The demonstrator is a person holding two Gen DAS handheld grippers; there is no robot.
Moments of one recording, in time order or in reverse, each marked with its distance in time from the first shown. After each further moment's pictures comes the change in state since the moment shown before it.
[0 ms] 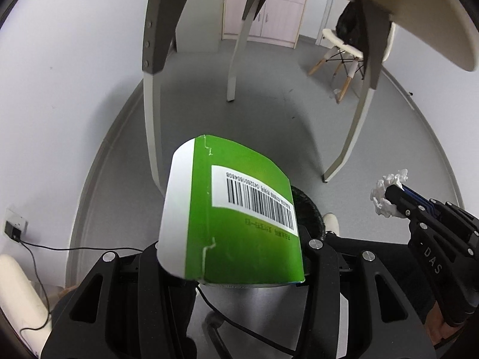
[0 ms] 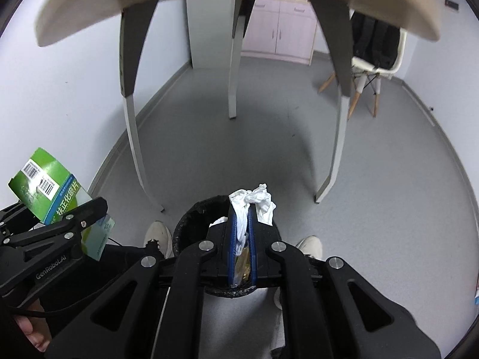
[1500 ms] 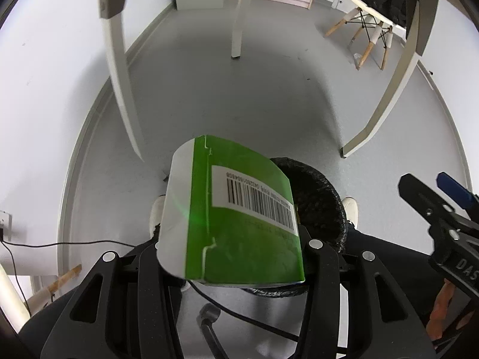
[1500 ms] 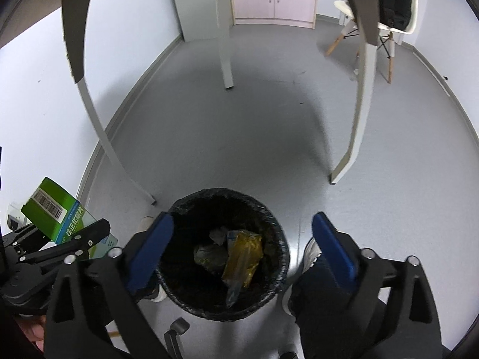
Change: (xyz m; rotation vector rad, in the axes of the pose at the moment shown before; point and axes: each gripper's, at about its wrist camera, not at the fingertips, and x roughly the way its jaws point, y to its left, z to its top) left arm 0.121 -0.025 0.014 -0.009 0.196 0.046; right arm 0.111 -0.053 0.020 0.075 0.120 0.031
